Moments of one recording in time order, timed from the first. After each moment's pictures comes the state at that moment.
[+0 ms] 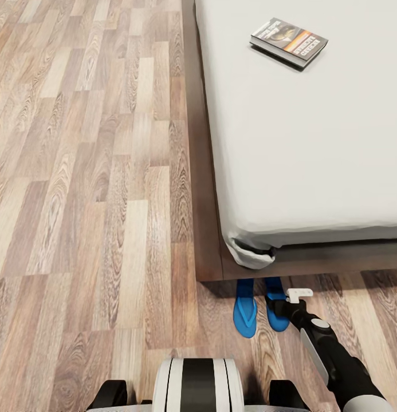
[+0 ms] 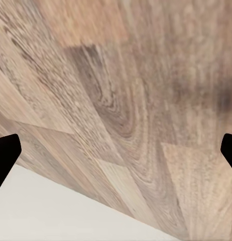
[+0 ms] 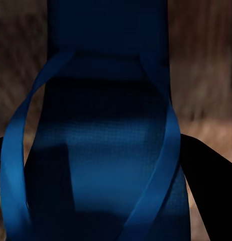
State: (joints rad) left arm -0.24 0.33 -0.35 -0.08 0.34 -0.12 0.28; right arm -0.45 -0.15 -0.01 -0.96 -0.10 0.25 0.10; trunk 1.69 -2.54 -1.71
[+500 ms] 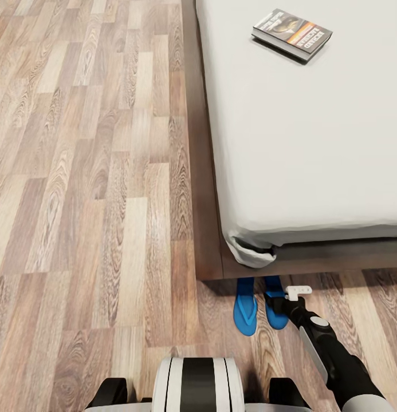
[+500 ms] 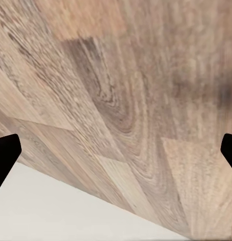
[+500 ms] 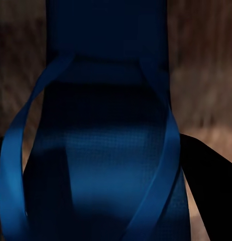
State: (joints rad) left arm -0.24 0.33 -0.35 -0.08 0.34 -0.12 0.28; right arm -0.45 -0.14 0.00 -0.99 -0.11 0.25 0.09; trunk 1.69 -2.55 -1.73
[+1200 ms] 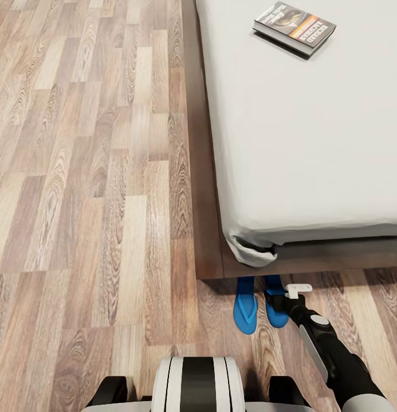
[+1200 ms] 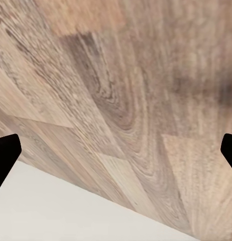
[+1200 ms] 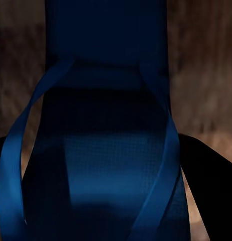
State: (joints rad) left arm -0.24 0.33 -0.35 -0.08 0.34 -0.12 0.28; right arm -0.45 -0.14 0.00 -1.01 -0.10 0.25 0.09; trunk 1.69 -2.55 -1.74
